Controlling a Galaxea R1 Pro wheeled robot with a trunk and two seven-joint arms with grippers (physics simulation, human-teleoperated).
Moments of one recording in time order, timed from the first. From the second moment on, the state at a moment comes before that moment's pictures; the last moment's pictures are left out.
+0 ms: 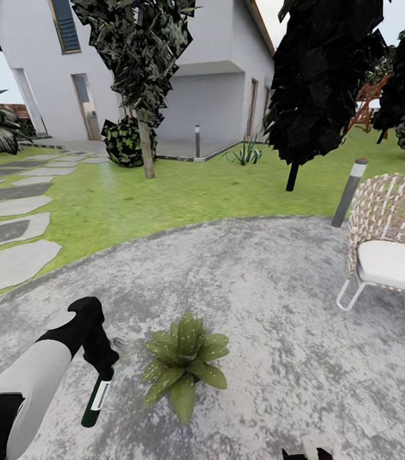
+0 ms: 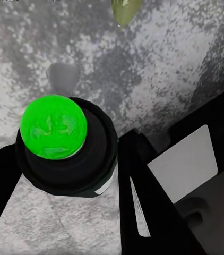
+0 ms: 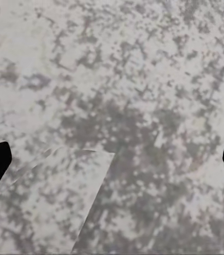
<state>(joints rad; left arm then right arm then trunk) -0.91 0.13 0.00 -0.53 -1.32 0.89 -1.56 -0.40 -0.06 0.12 -0.10 -0.05 -0.30 -0.05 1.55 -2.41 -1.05</state>
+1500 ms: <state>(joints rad) -0.88 0.14 0.02 -0.54 -1.30 0.89 -1.52 -0.40 -0.07 0.13 -0.10 -0.05 -0.30 -0.06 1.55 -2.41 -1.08</state>
